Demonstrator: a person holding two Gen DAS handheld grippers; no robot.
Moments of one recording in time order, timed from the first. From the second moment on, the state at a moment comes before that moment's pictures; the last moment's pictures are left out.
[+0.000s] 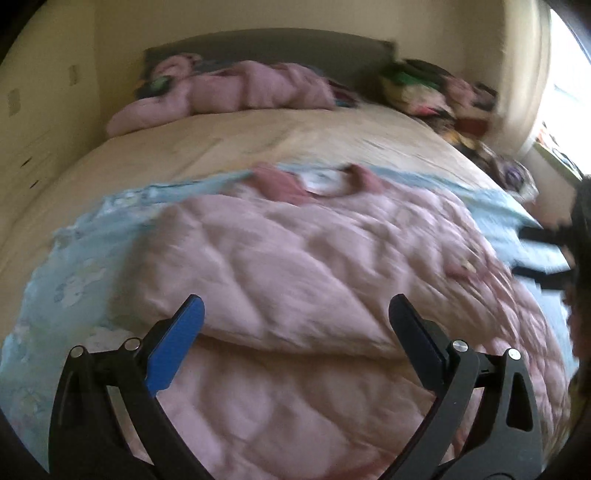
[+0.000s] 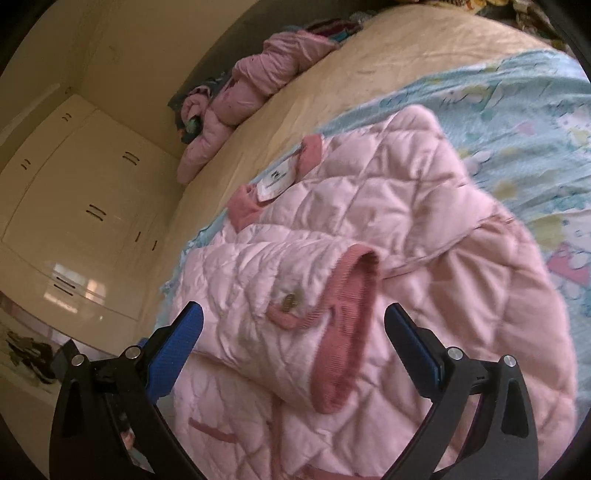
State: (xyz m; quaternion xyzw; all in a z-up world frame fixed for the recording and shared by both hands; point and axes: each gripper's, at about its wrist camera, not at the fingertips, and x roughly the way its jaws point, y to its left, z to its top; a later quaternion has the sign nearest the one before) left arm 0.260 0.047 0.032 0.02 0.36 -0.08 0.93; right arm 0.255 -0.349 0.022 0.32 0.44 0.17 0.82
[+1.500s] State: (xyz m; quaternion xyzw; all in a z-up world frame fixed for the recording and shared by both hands) left arm 0.343 0.122 -0.007 -0.13 0.36 -0.05 0.92; right arm 0.360 -0.306 0.066 0.11 0.34 0.14 0.93
